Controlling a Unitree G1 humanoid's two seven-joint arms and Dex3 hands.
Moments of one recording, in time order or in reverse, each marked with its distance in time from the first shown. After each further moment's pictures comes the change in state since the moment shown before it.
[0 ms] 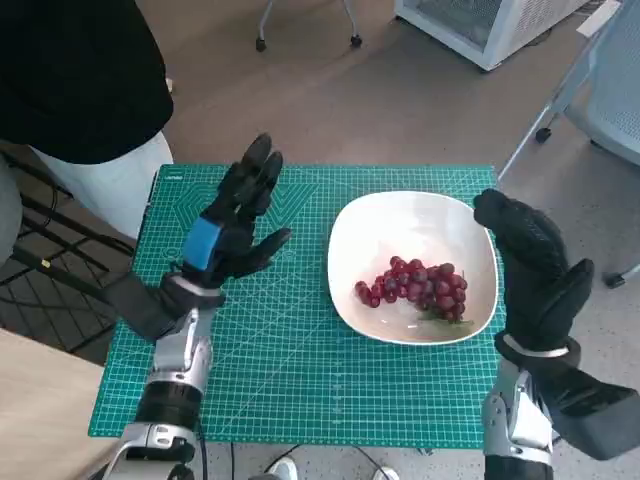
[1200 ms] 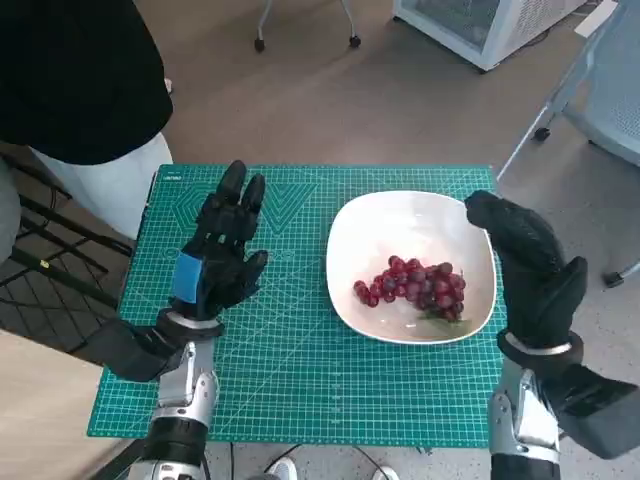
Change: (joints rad) left arm 0.130 -0.063 0.003 -0.115 -0.039 -0.017 0.020; right arm -0.004 -0.032 0.011 0.006 0.016 0.007 0.040
